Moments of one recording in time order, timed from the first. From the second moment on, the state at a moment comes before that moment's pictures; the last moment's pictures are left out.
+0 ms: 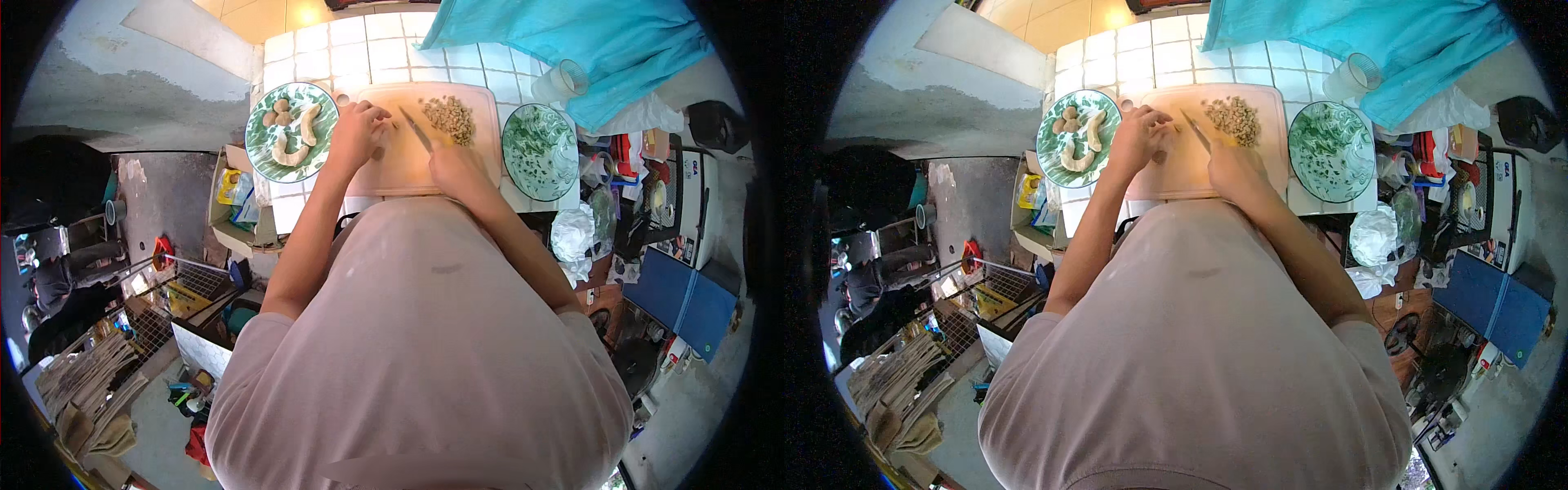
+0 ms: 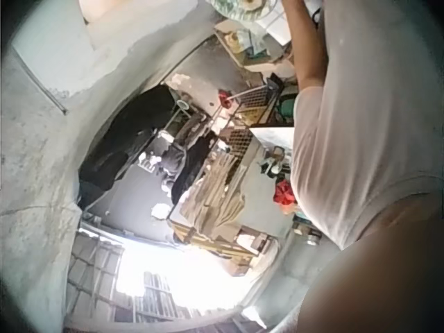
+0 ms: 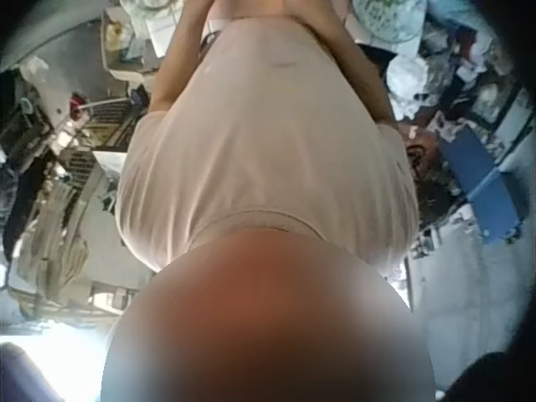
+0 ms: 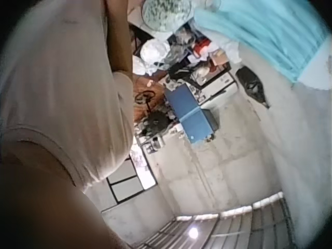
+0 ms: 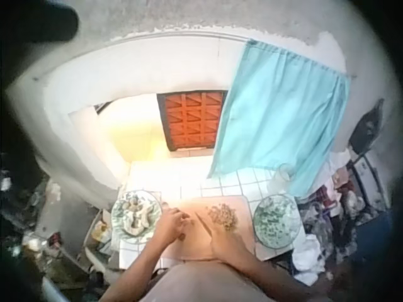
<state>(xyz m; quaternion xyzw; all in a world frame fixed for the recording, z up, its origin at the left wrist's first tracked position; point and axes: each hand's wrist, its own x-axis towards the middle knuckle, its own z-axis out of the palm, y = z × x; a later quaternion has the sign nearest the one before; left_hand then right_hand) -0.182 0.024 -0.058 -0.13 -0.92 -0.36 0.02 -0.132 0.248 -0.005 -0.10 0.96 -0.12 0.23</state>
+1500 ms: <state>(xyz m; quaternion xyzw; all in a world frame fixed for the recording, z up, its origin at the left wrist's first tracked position) -0.200 0.059 -0.069 -0.16 -0.90 -0.40 0.03 -0.151 0.251 -0.011 -0.08 0.97 -0.12 0.17</state>
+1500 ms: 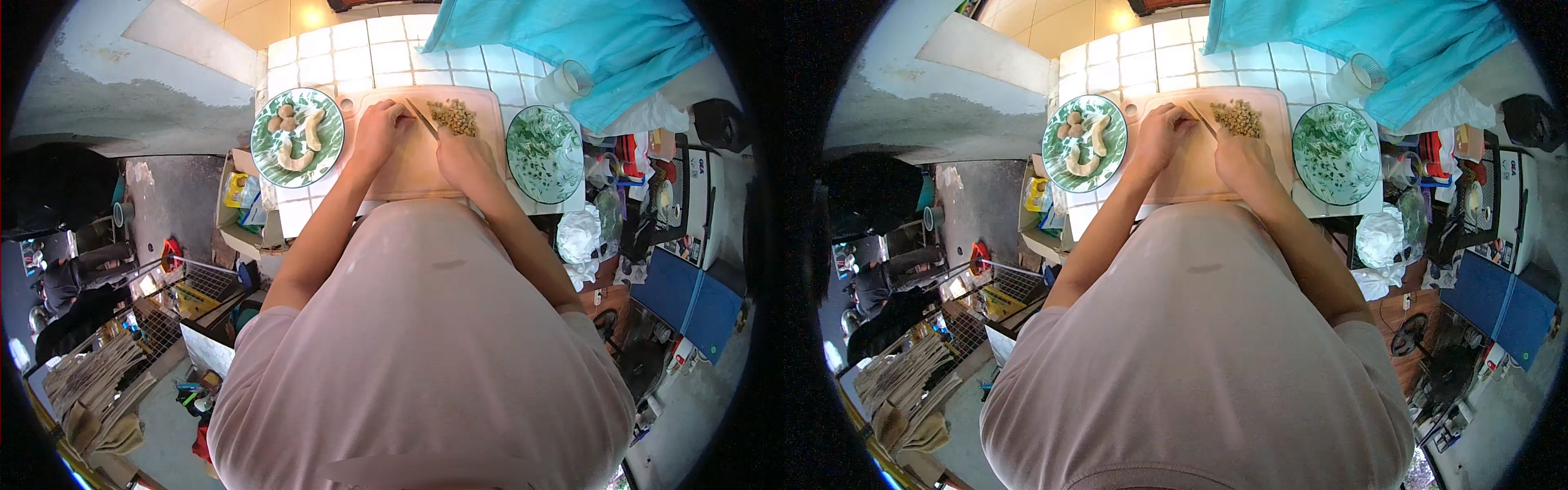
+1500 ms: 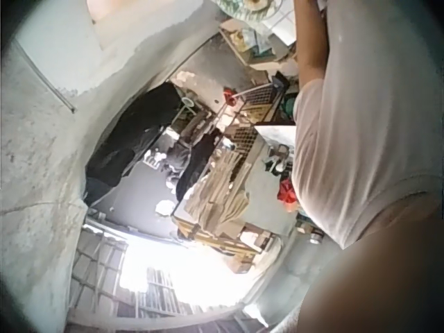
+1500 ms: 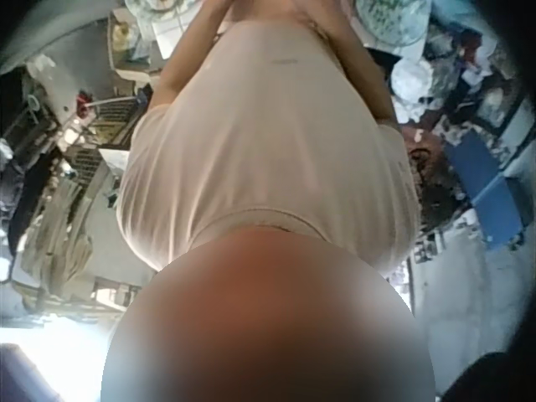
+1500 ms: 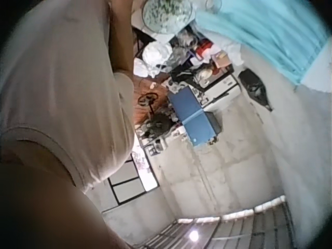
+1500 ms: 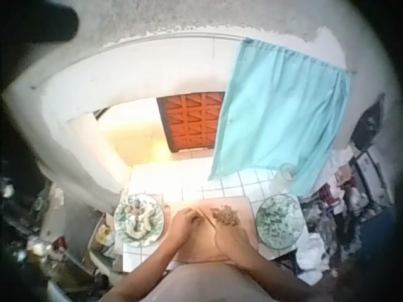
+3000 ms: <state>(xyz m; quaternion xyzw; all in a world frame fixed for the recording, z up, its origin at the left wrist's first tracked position) -0.196 0.060 -0.079 -0.13 -0.89 -0.44 -0.01 -0.105 0.275 0.020 -0.10 0.97 -0.13 0.20</state>
